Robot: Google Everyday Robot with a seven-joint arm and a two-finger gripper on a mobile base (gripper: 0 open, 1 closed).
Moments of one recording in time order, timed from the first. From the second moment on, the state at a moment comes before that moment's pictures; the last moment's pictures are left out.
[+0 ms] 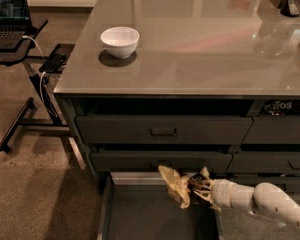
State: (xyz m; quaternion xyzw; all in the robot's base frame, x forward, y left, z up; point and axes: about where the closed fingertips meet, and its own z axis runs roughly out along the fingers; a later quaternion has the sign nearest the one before) arm 0.494 -0.195 0.434 -0.58 0.66 0.12 0.46
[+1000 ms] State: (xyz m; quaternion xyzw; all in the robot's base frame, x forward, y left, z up) arm 0.503 -0.198 0.543 -0.62 0.65 0.03 0.43
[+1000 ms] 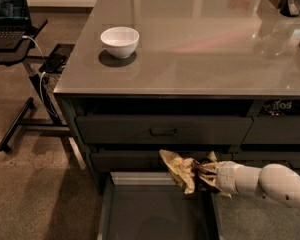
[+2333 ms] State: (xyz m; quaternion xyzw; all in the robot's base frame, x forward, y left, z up) arm 0.484 -0.198 0.797 -0.70 0.52 -0.08 0.49
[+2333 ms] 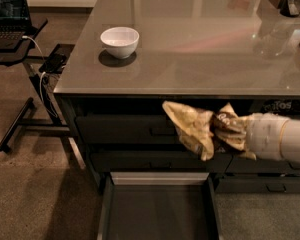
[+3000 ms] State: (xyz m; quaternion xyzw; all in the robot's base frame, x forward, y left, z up) arm 0.485 -0.161 0.904 -0.71 0.47 0.00 0.53
